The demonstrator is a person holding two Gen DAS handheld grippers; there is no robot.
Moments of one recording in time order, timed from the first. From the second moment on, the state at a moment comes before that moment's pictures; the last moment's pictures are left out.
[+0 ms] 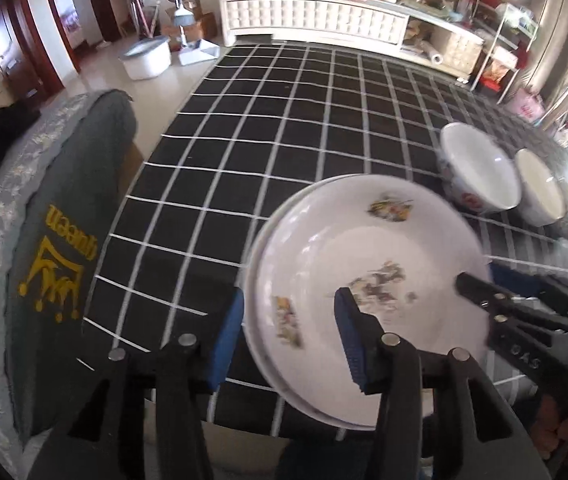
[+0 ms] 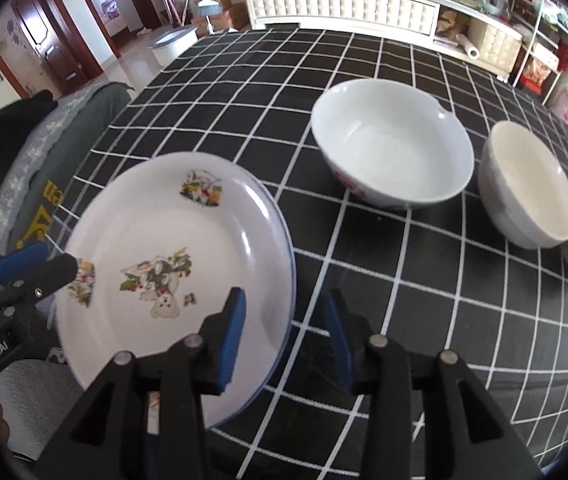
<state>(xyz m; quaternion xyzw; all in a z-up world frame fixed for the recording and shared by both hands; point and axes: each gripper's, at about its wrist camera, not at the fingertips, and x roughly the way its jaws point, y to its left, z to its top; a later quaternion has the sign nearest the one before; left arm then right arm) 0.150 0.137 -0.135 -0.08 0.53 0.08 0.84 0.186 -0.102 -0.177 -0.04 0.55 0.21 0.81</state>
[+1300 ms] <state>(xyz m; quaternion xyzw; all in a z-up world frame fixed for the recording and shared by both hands) 0.256 0.028 -0.056 -0.03 0.49 -0.05 0.87 0.258 -0.186 -0.082 -0.05 0.49 0.16 0.85</state>
